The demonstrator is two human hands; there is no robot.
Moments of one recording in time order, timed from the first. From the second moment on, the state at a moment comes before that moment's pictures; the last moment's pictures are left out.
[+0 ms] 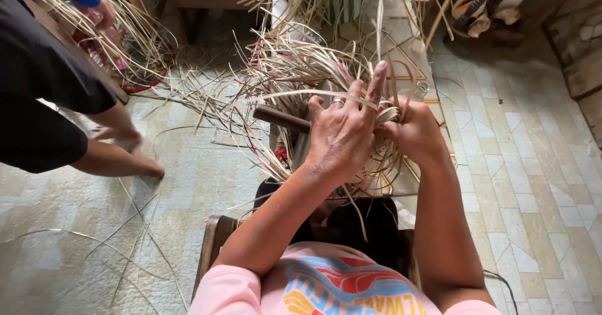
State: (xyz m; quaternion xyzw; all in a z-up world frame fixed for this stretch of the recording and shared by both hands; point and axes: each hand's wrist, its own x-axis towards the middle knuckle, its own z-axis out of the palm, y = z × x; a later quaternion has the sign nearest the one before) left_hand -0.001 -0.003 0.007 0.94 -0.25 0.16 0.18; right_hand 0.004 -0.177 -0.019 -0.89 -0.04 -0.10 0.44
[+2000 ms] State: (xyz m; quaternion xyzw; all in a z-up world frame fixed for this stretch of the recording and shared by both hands) left_hand 0.150 0.128 -0.002 0.92 -0.01 0.05 0.40; right_hand -0.140 -0.216 -0.020 -0.86 0.35 0.24 0.28
